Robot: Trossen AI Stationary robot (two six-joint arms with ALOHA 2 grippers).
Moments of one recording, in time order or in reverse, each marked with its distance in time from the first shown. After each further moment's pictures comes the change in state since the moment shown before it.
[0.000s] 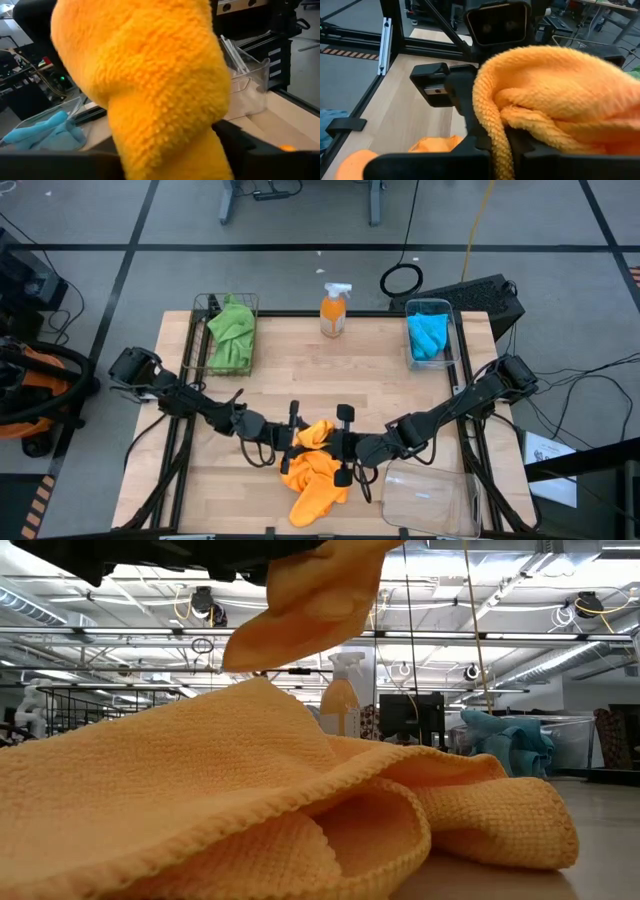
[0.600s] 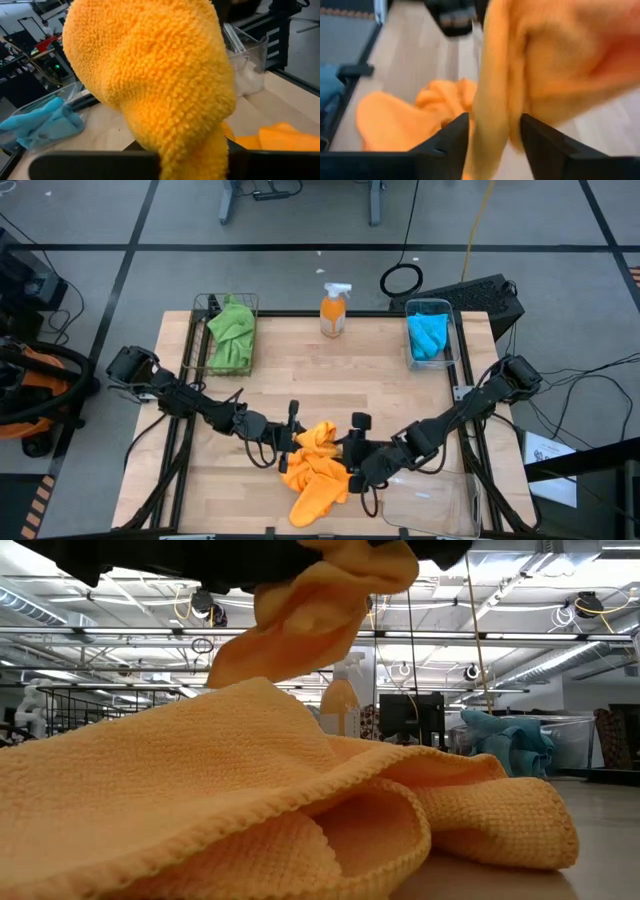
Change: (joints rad) left arm 0.005 -0.025 -0.002 -0.107 -0.002 -0.005; right arm 0.087 -0.027 0.001 -0.336 0.025 0.240
